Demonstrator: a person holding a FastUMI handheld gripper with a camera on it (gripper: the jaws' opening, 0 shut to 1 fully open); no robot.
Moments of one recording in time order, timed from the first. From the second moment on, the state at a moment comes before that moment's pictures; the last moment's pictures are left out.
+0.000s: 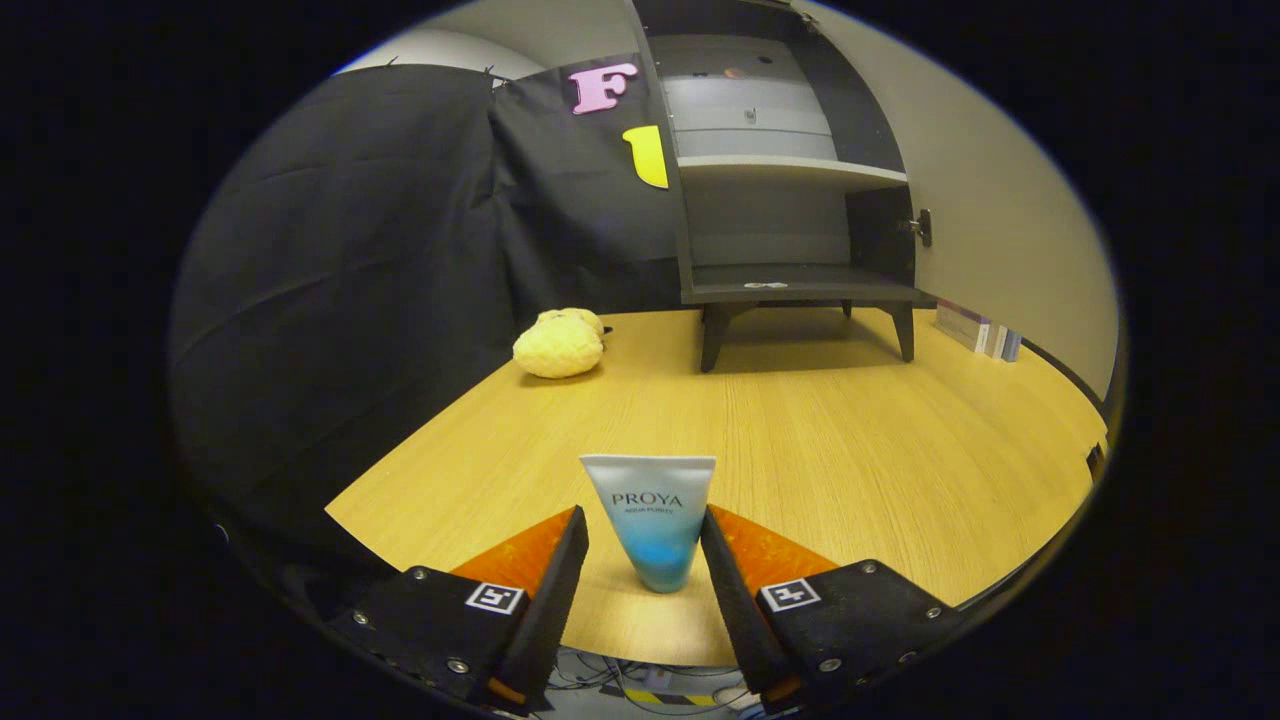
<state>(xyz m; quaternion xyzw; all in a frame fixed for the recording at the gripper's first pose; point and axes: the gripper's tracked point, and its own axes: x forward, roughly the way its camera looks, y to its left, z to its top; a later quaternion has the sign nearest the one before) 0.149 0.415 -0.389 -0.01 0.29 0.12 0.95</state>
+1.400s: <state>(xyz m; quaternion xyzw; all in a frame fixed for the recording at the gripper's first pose) 0.336 0.338 -0.185 -0.03 0.23 0.12 0.97</state>
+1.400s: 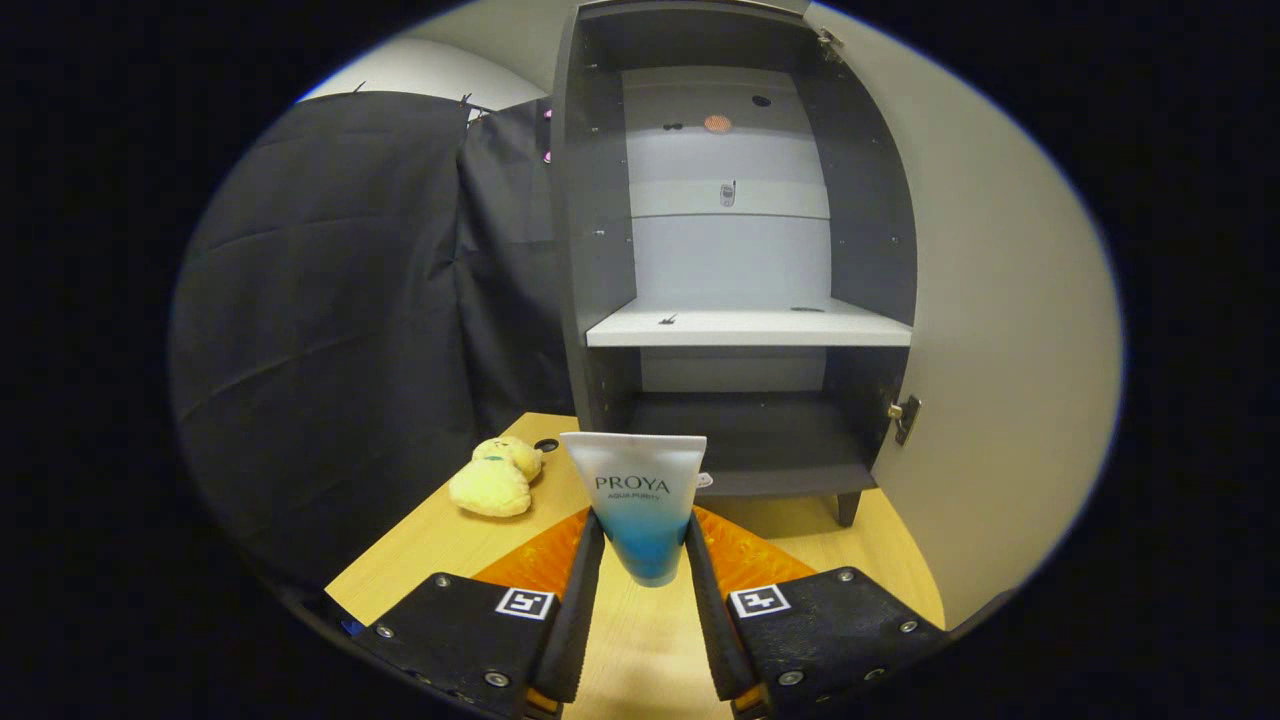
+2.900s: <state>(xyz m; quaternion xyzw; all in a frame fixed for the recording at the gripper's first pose) 0.582 0.306 -0.094 -0.02 0.20 0.08 0.98</state>
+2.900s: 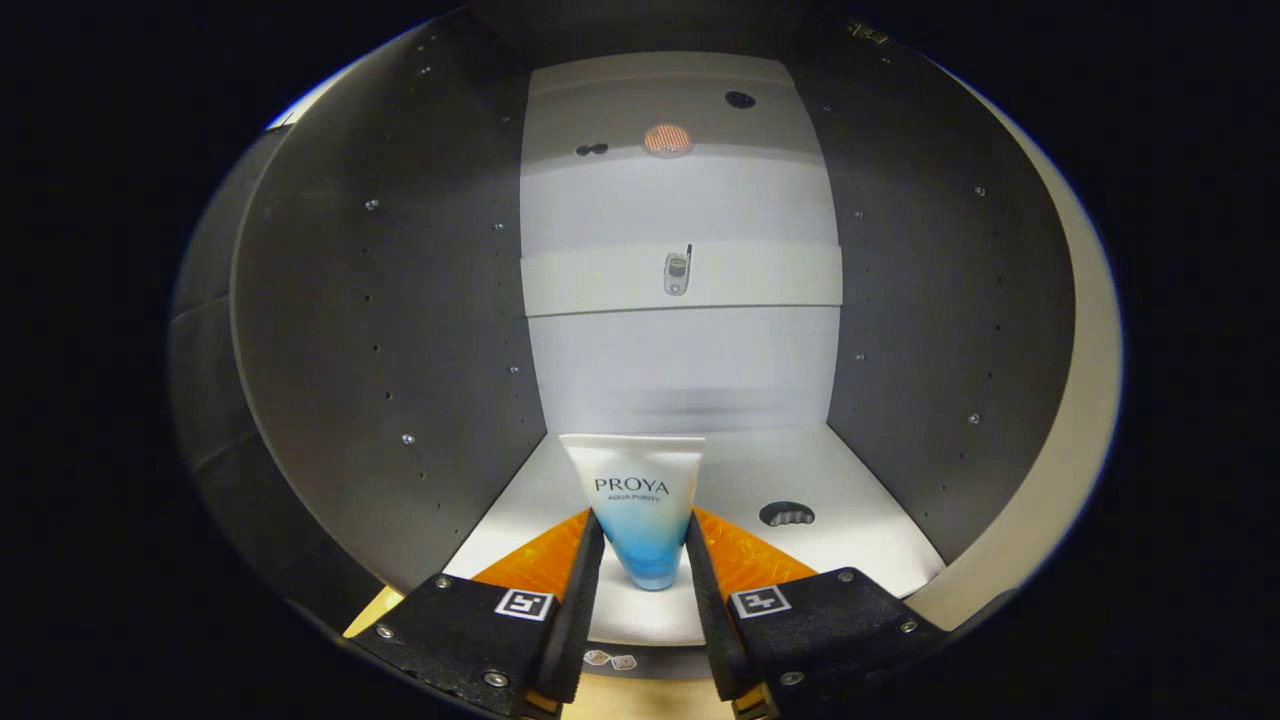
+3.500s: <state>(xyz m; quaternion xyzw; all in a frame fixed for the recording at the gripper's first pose) 0.570 0.296 -0.085 -0.02 0.19 0.07 0.98</state>
